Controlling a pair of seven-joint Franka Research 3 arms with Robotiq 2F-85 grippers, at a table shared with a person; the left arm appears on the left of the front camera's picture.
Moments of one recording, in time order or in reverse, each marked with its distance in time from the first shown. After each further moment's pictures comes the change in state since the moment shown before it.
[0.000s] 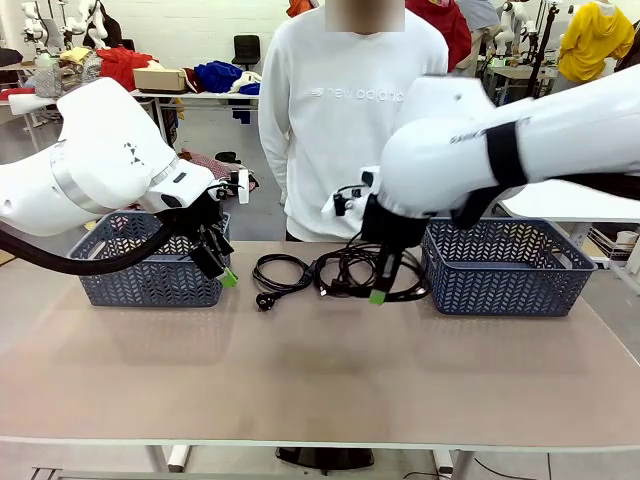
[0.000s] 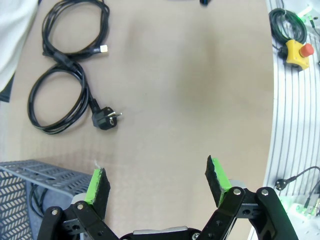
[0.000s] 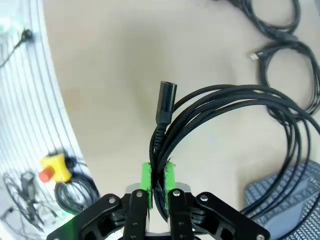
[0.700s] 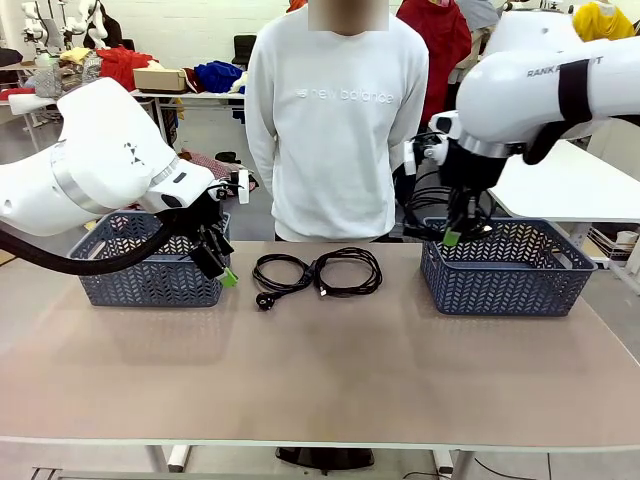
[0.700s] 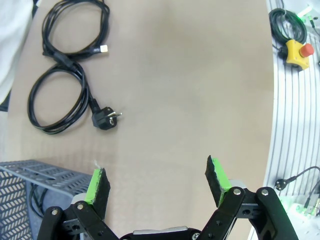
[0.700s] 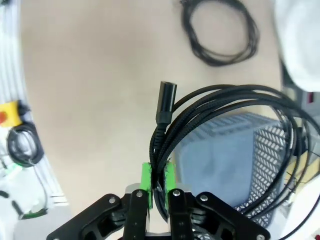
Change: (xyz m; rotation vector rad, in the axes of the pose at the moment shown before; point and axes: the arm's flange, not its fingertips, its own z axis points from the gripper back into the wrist) left arm 0.000 0.000 0.000 -0.001 0.000 0.000; right arm -0.096 -0.114 0.068 -0.115 0.023 0.092
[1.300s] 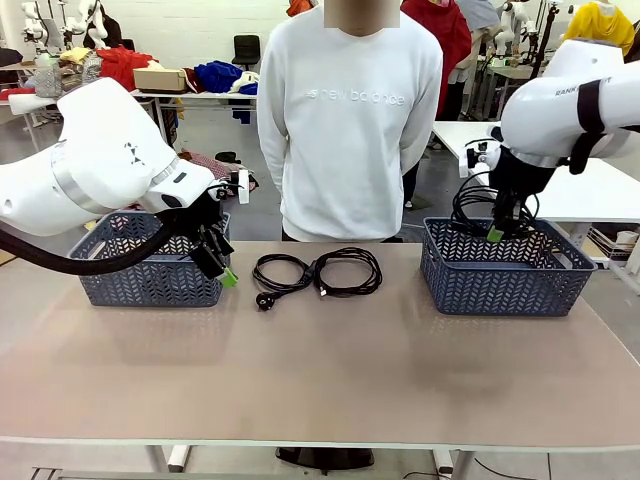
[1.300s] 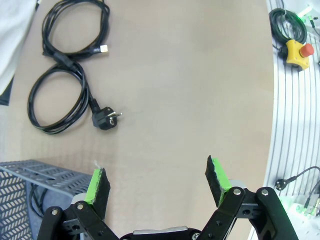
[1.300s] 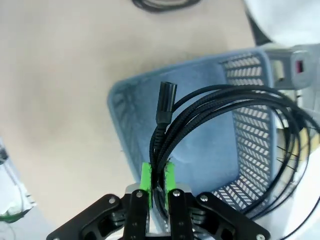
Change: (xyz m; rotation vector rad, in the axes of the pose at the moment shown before) left arm 0.000 0.000 0.000 0.000 0.000 0.000; right arm -0.088 -0.067 -0.033 -0.065 -0.008 -0.110
